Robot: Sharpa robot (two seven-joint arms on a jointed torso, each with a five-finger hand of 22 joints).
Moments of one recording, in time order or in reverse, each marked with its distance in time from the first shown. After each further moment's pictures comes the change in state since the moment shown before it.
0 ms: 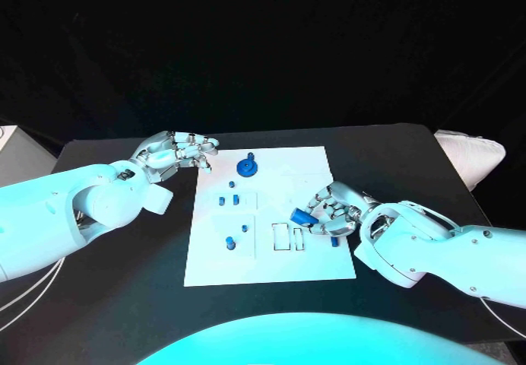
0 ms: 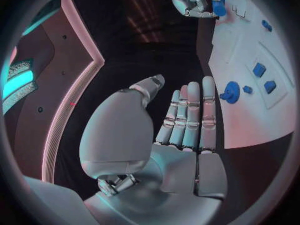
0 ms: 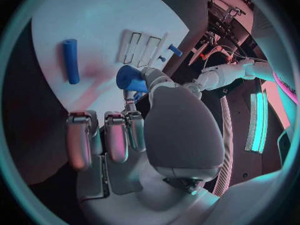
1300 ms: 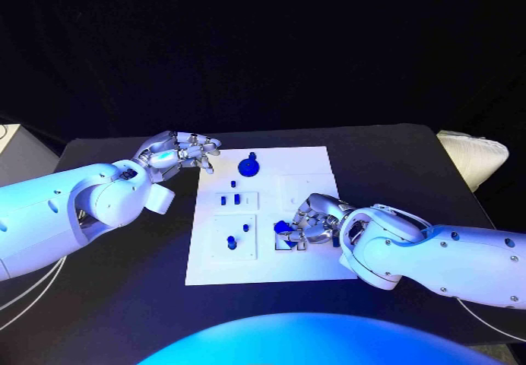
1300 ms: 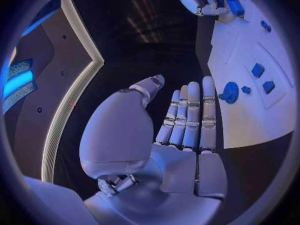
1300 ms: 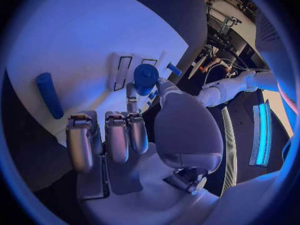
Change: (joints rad) left arm 0.000 -0.001 0.000 0.002 -0.003 0.001 -0.006; left_hand 0.000 0.000 -0.003 0.003 0.000 0.000 0.000 0.000 0.000 0.000 0.000 0.000 0.001 0.000 0.000 0.000 0.000 0.000 0.000 0.000 0.000 -0.001; right arm -0.017 0.115 -0.001 -0.049 -0.051 0.116 -0.091; right_hand -0.248 0.078 -0.085 0.005 -0.134 0.052 -0.037 0.038 0.002 -0.001 -0.015 0.054 0.000 0.004 -0.011 0.023 0.000 -0.011 0.000 -0.007 0.062 0.000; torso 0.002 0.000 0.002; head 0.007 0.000
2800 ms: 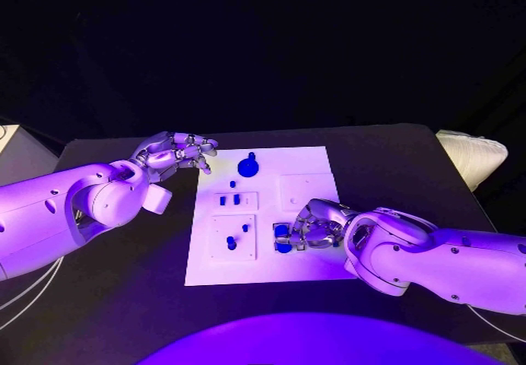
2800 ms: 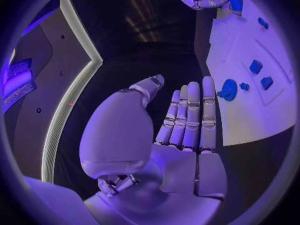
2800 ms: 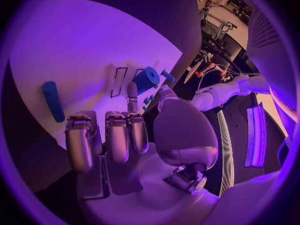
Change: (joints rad) left arm 0.000 -0.005 0.000 -0.007 0.000 -0.001 -0.008; left_hand 0.000 0.000 -0.003 0.003 0.000 0.000 0.000 -0.001 0.000 0.000 0.000 0.000 0.001 0.000 0.000 0.000 -0.001 0.000 0.000 0.000 -0.005 -0.002; right arm -0.006 -0.042 -0.001 0.044 -0.014 0.048 0.046; right_hand -0.071 0.071 -0.213 -0.003 -0.092 -0.003 0.002 0.030 0.005 0.000 0.000 0.000 0.000 0.000 0.000 0.004 0.001 -0.004 0.000 0.000 0.004 0.000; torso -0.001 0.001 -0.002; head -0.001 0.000
